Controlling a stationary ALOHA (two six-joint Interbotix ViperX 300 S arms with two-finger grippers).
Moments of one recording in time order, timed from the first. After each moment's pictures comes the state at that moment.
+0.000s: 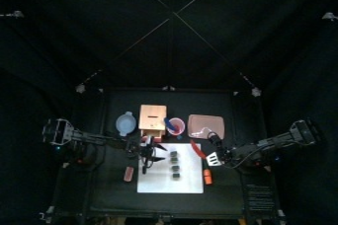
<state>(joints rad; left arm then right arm) 0.02 -0.12 0.83 0.36 -0.38 0.01 0.32 -0.50 0.92 -0.14 0.62 1.78</state>
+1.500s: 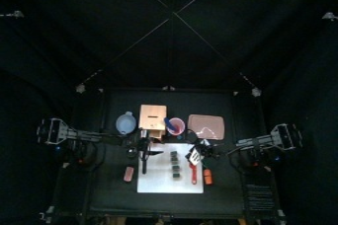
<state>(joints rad) 0.13 -0.23 0.88 0.28 -0.42 0.01 0.00 -0.21 0.68 -0.15 0.52 0.54</state>
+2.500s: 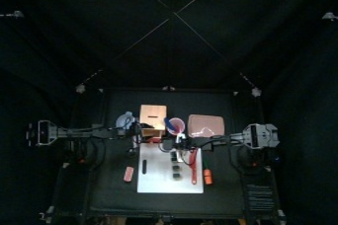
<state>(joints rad) 0.27 -0.34 1.01 0.21 -0.42 0.01 -0.07 0.14 0.45 0.02 0.49 -0.05</state>
